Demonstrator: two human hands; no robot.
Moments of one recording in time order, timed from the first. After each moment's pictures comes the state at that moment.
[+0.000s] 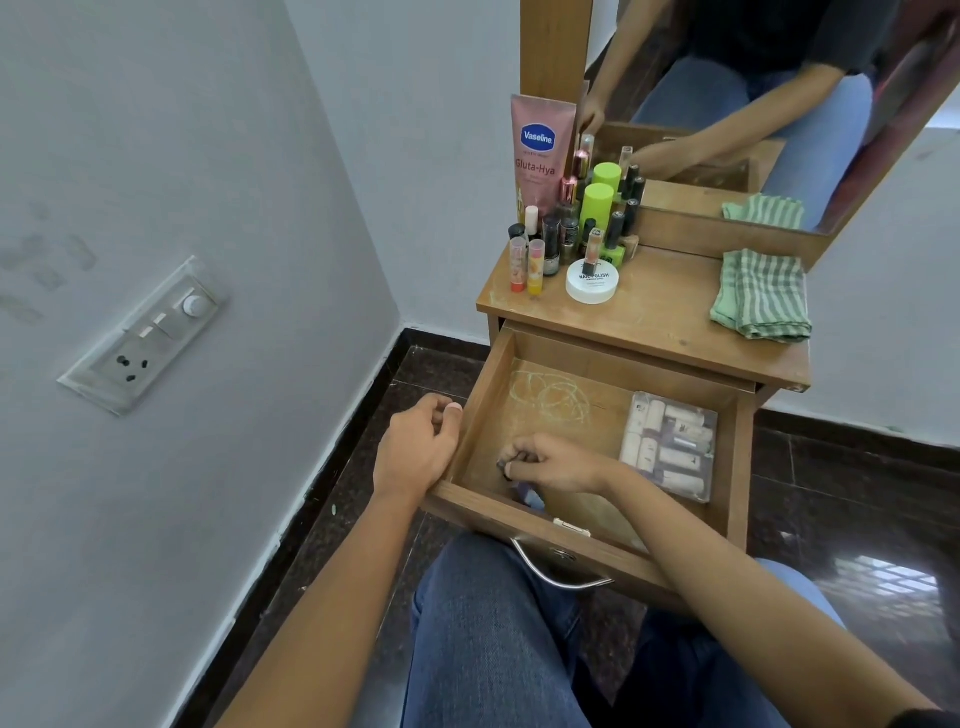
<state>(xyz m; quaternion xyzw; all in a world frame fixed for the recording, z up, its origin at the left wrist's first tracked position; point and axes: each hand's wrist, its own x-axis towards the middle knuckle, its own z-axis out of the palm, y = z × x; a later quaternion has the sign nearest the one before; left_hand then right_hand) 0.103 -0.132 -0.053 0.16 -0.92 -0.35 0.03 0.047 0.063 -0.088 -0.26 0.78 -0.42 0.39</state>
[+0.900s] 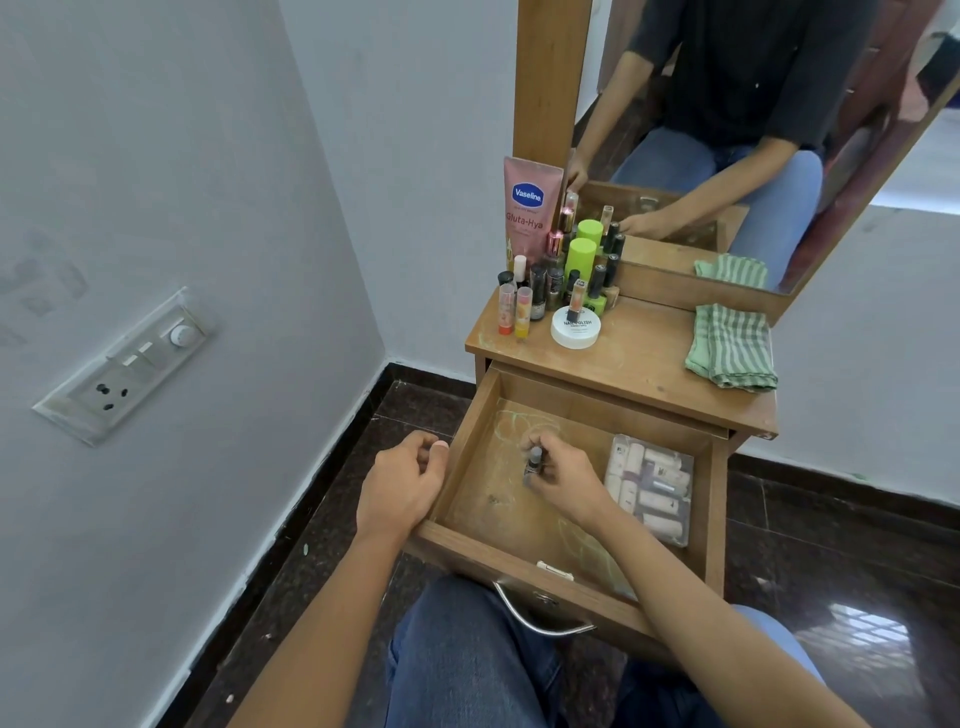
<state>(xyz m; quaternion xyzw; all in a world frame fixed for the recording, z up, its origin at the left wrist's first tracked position) 0.103 -0.133 -0.054 0.16 -0.92 -0.36 0.03 0.041 0.084 -0.089 -0.16 0.87 -0.45 0.13</state>
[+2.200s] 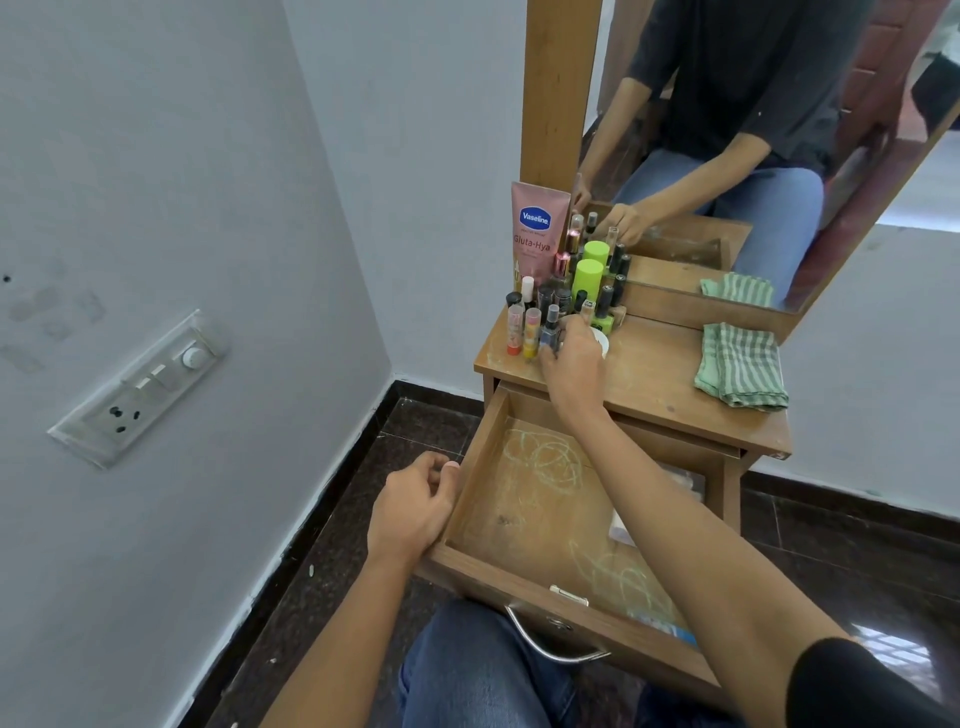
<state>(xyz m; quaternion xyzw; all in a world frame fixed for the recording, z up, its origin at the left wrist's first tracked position) 0.103 -0.133 -0.053 0.15 -0.92 -0.37 0.04 -0.064 0.035 -0.009 -0.03 0.90 -0.39 -0.18</state>
